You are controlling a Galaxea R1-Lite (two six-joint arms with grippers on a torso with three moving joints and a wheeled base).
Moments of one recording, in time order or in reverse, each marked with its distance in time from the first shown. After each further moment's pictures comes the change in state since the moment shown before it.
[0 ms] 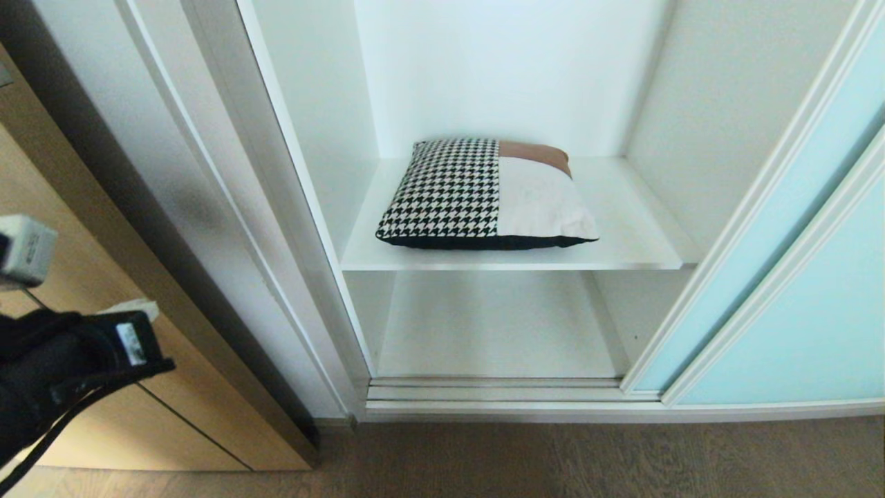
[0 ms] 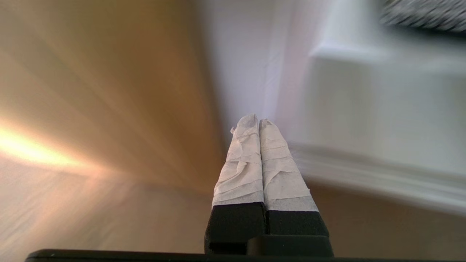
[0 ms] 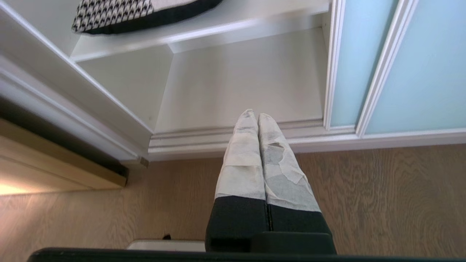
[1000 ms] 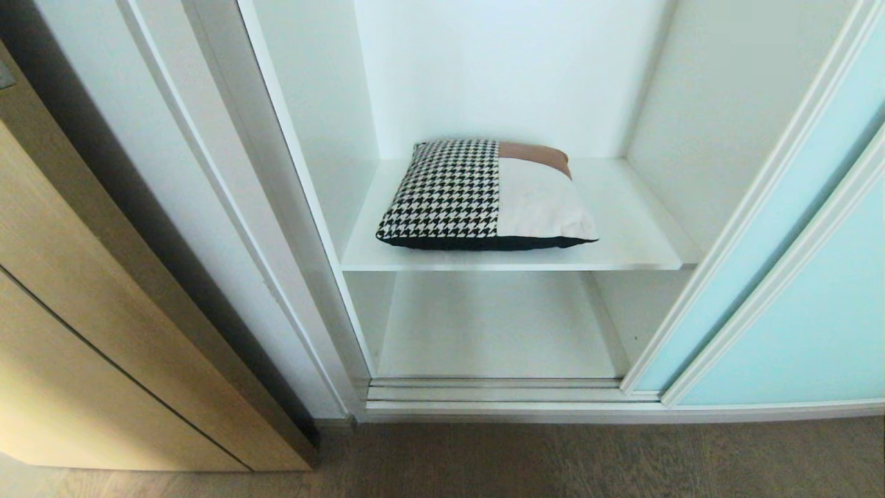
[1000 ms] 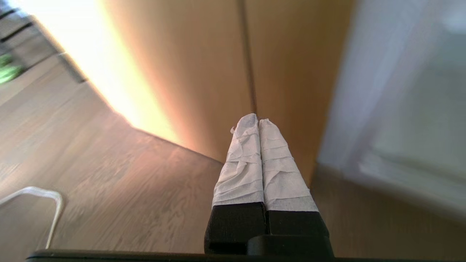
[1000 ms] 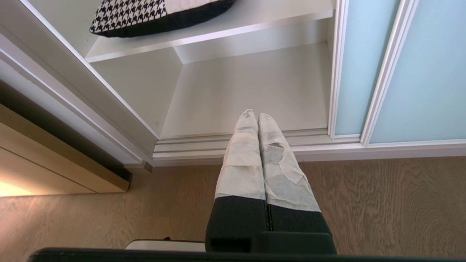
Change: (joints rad) left arm 0.246 -0.839 0.382 0.317 0.043 0.110; right arm 0.006 -0.230 0.108 0.039 0.012 0.002
